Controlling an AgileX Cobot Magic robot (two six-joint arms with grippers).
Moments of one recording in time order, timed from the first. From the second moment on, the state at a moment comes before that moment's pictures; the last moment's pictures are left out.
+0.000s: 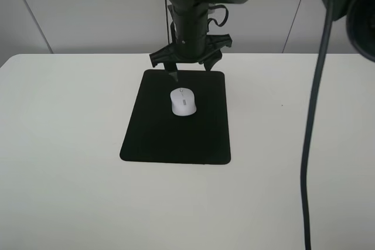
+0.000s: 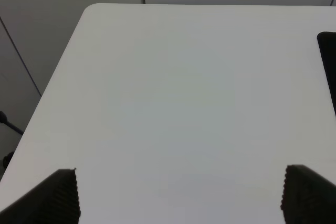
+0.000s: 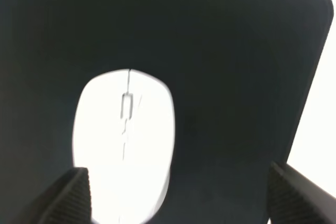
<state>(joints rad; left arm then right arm) -0.06 -0.01 -0.51 0.10 1.08 -0.12 0.67 2.25 -1.87 -0.29 1.06 0.54</state>
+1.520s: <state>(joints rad) -0.06 -0.01 -0.51 0.10 1.08 -0.12 0.09 0.80 -0.69 -0.15 1.00 0.37</state>
